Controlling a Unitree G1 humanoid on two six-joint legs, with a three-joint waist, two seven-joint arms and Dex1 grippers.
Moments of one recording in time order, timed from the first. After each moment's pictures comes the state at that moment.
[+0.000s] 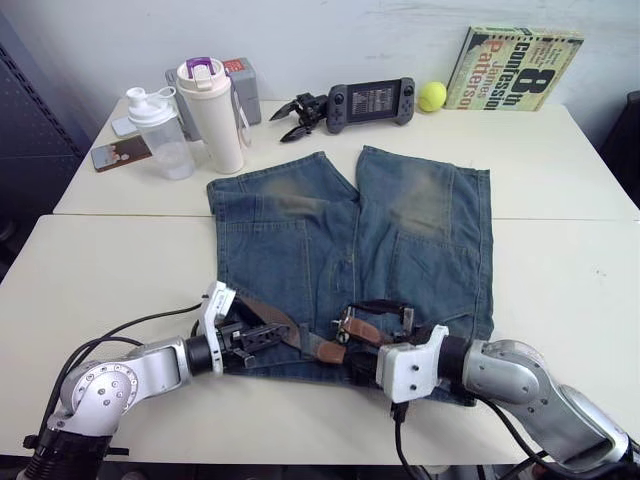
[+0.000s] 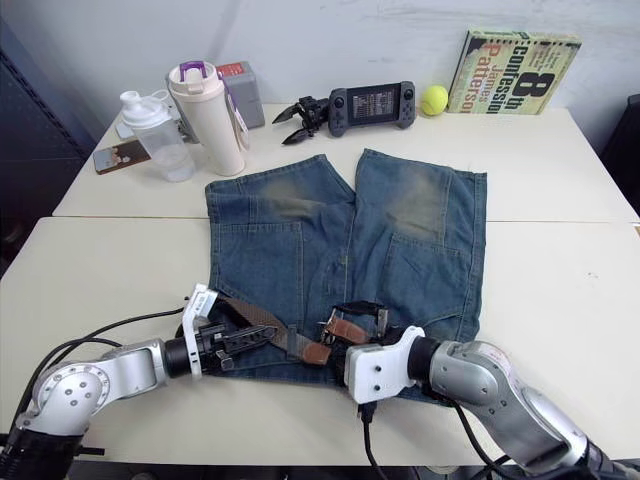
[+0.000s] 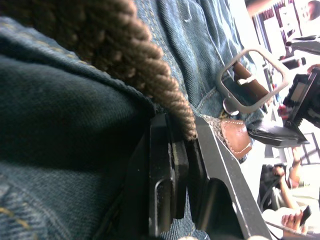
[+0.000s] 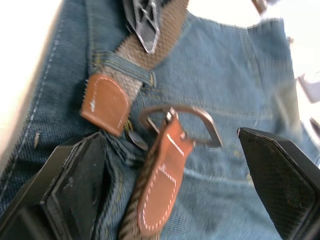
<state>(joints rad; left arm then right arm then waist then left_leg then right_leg) -0.06 0.68 0.04 -0.29 -1.28 0.99 -0.29 -0.07 -0.84 0.39 -0.62 -0.21 -0.02 0.64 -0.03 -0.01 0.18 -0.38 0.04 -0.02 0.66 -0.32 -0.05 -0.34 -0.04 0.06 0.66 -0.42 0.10</state>
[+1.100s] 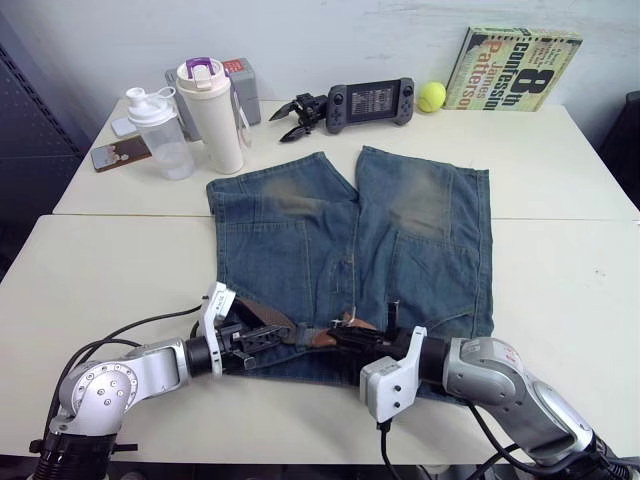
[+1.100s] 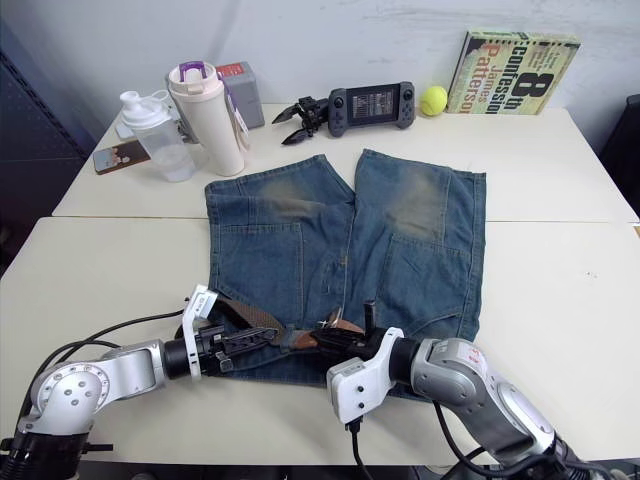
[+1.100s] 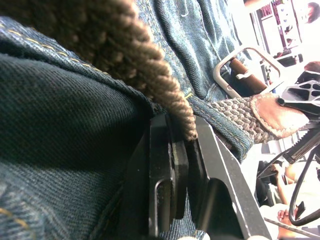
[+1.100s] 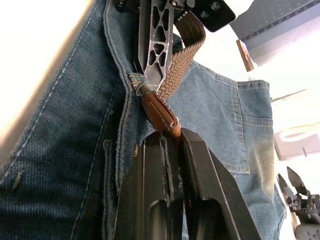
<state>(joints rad) -0.06 0.61 0.12 -0.30 -1.23 1.10 -0.30 -0.11 -0.69 0.39 -0.54 -0.37 -0.21 0.69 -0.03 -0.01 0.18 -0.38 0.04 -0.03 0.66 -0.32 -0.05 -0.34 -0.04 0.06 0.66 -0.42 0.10</state>
